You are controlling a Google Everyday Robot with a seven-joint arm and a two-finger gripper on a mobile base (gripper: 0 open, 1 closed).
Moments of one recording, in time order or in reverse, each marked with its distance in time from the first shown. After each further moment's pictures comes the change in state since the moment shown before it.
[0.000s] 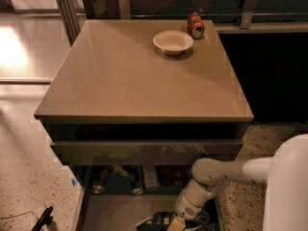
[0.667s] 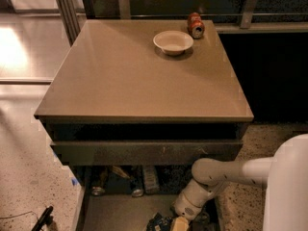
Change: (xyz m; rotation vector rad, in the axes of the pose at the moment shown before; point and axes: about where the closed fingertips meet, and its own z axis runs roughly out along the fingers) arm 0.000 0.000 0.000 -0.001 0.000 0.000
